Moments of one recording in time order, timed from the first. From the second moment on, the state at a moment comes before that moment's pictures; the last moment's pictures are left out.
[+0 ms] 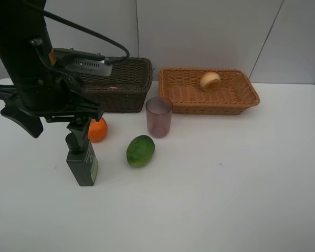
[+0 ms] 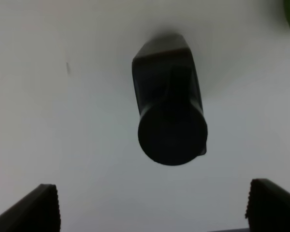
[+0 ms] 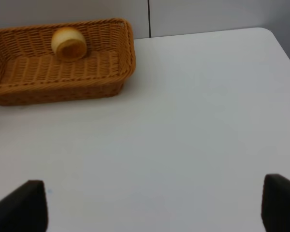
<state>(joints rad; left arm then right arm) -0.61 1.59 -1.10 0.13 1.10 -0.53 -0.07 0.00 -0.52 -0.05 1.06 0.08</state>
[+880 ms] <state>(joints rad) -0.61 1.75 -1.07 0.12 0.97 -0.56 -0.07 0.00 -0.52 -0.05 1.06 0.08</state>
